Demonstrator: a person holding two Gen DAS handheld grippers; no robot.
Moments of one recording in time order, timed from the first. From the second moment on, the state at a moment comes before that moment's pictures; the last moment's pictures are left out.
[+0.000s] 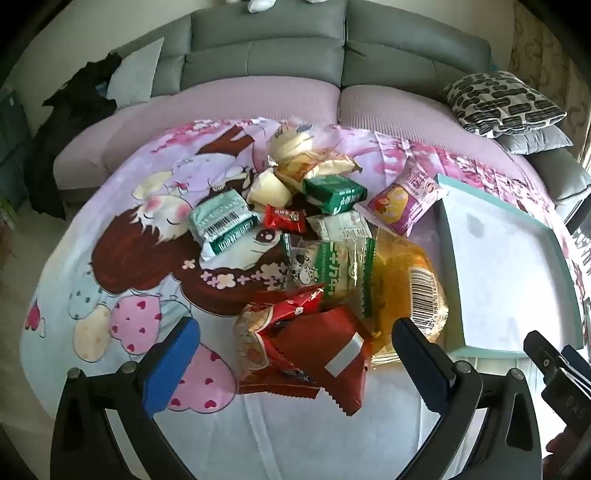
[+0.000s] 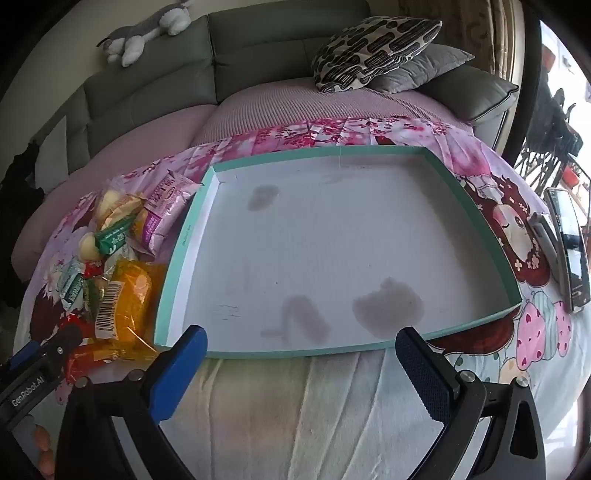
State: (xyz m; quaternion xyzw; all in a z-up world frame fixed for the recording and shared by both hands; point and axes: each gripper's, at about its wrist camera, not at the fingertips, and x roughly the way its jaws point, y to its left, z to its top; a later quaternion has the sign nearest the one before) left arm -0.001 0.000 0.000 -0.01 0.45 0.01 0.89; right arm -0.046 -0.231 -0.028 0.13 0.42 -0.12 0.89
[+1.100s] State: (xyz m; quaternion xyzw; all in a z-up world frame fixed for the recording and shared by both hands) left arm 0.008 -0.004 -0.014 -0.01 0.46 -0.03 0.88; right arm -0.040 -0.233 -0.033 0.14 0.43 -0.13 0.88
